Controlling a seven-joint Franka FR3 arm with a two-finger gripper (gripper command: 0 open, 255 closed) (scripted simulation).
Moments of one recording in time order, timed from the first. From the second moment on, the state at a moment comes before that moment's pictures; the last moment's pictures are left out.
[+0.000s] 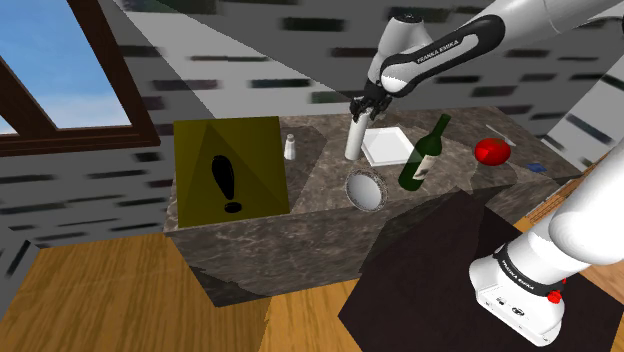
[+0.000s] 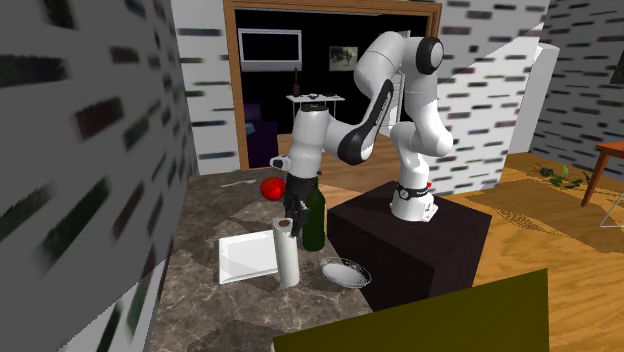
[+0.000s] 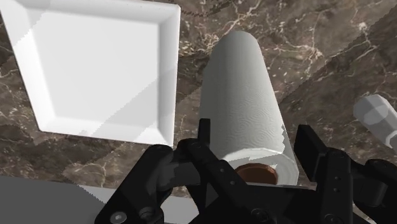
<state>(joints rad) -0.13 0.20 0.11 -2.14 -0.15 2.52 0.43</state>
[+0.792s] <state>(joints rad) -0.14 0.10 0.12 -2.09 -0.11 2.38 0.40</state>
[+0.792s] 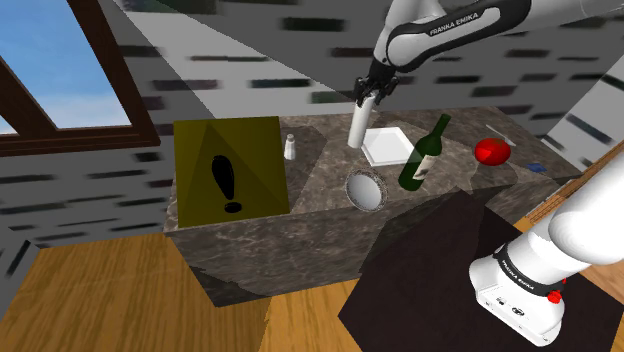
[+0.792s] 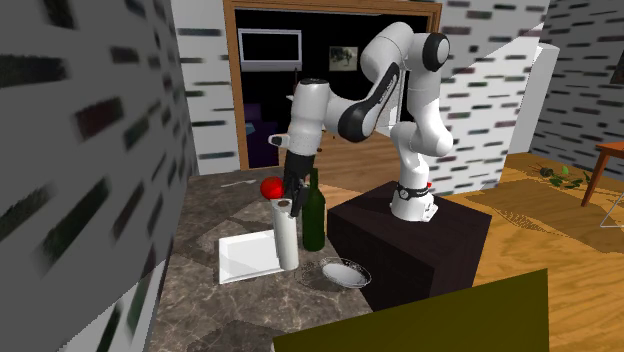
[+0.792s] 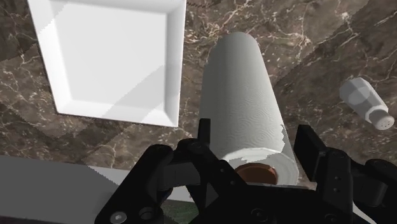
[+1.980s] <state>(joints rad) -0.05 -0.46 0.19 -2.42 -0.01 2.15 0.47</state>
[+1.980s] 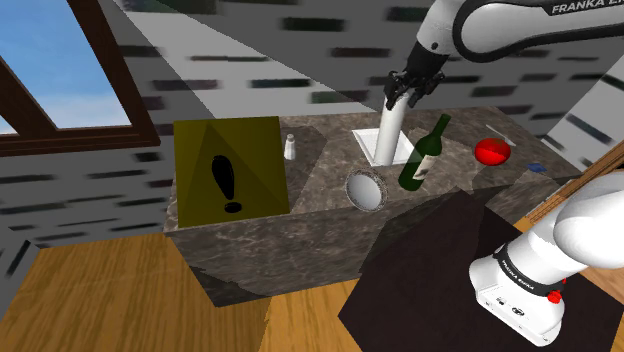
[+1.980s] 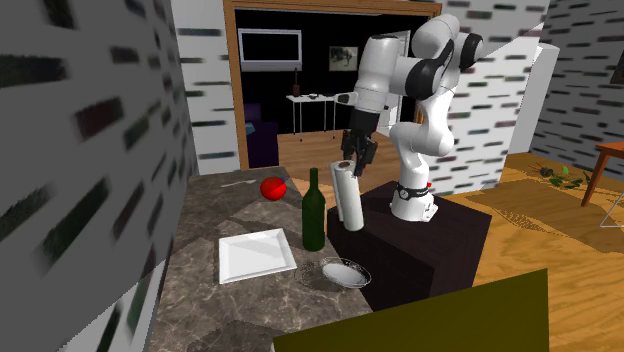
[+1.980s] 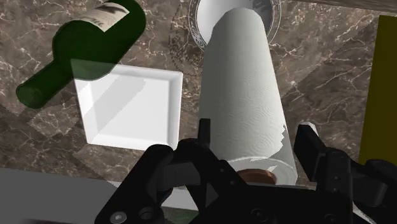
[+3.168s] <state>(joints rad) -0.06 -0.38 0.21 -2.59 -0.03 2.40 0.50</state>
